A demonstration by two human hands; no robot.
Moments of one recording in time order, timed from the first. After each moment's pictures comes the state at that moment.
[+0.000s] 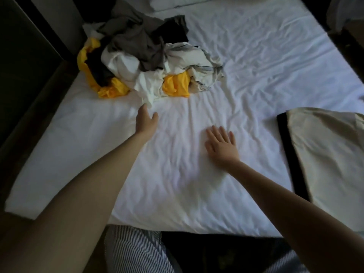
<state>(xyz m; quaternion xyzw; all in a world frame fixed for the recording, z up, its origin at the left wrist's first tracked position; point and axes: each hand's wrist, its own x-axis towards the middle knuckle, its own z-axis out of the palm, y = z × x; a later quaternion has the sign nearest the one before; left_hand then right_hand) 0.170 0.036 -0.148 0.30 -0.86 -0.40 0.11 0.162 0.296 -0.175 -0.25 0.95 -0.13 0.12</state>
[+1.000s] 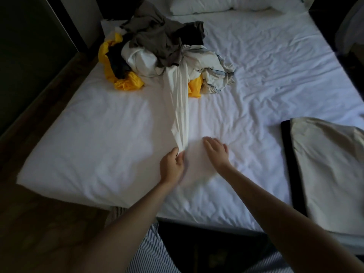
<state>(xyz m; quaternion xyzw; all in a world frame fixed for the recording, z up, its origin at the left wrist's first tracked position) 0.300 0.151 -0.181 0.25 -0.87 -0.39 0.19 0.207 0.277 -0.159 -0.12 0.88 -0.42 0.19</state>
